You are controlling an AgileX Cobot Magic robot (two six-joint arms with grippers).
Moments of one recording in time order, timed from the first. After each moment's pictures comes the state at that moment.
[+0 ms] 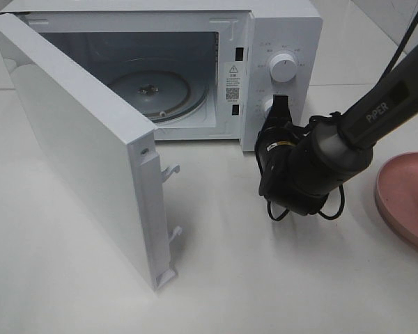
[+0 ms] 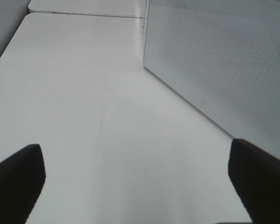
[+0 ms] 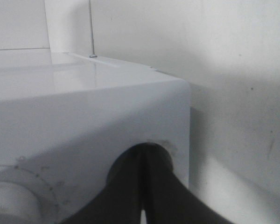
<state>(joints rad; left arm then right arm) 0.03 0.00 -0.52 -0.09 1.08 0.01 0.60 2.21 -0.98 0.93 -0.96 1.24</state>
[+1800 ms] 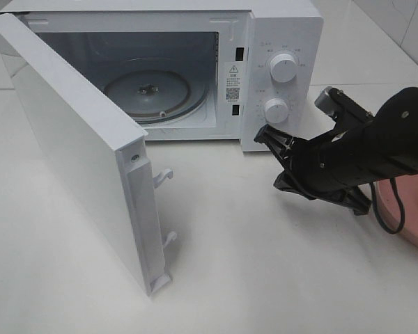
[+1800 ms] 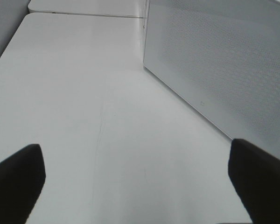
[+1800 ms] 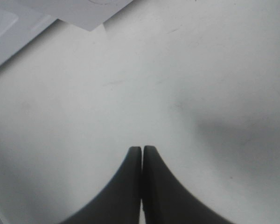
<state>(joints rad) 0.03 0.00 -0.52 -0.09 1.08 0.01 0.45 1.68 -0.68 0.71 -0.08 0.29</state>
